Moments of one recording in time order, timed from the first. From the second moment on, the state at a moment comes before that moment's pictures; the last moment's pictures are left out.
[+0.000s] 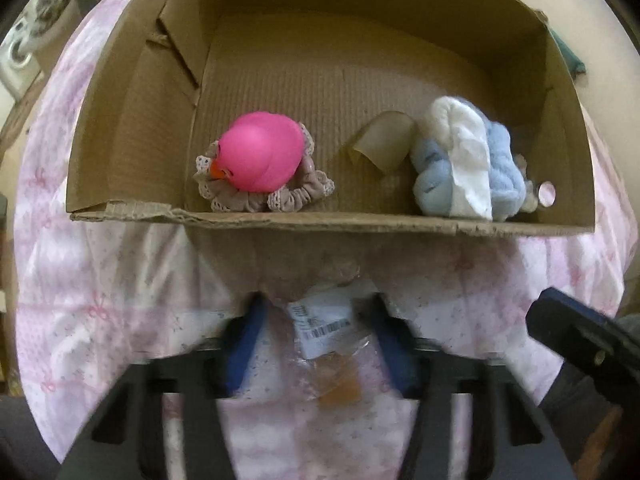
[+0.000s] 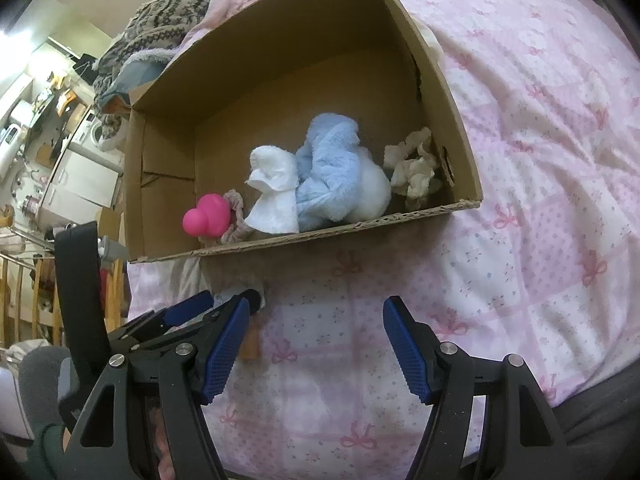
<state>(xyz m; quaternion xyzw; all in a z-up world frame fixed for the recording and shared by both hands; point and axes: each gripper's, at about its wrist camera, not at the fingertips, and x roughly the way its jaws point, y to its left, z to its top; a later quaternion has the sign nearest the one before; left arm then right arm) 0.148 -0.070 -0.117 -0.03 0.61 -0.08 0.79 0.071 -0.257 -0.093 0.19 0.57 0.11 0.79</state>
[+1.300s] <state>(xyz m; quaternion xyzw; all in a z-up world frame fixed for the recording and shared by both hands) 0.096 0.025 -0.070 -0.07 0.59 0.01 0.81 0.082 -0.158 -0.158 0.17 0.67 0.22 0.69</state>
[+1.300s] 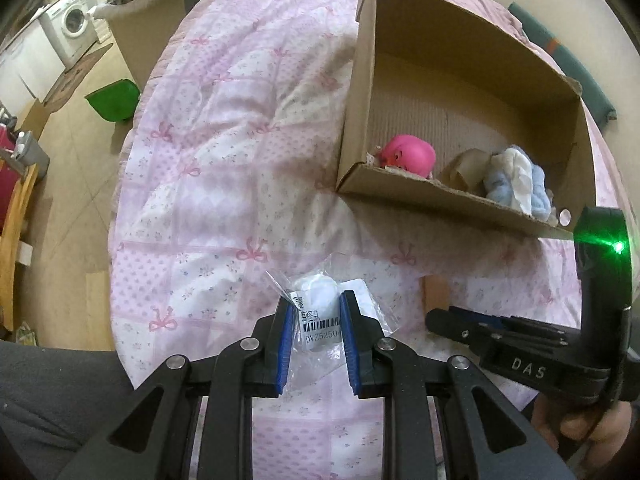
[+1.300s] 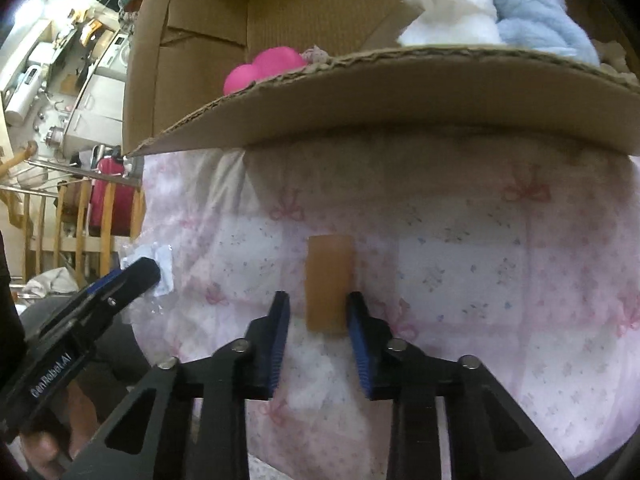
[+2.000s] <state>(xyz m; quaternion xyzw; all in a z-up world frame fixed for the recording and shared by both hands) 0.095 0.005 -0.072 -0.03 0.58 0.01 0.81 0.062 -0.200 -0.117 0.16 0.62 0.18 0.75</state>
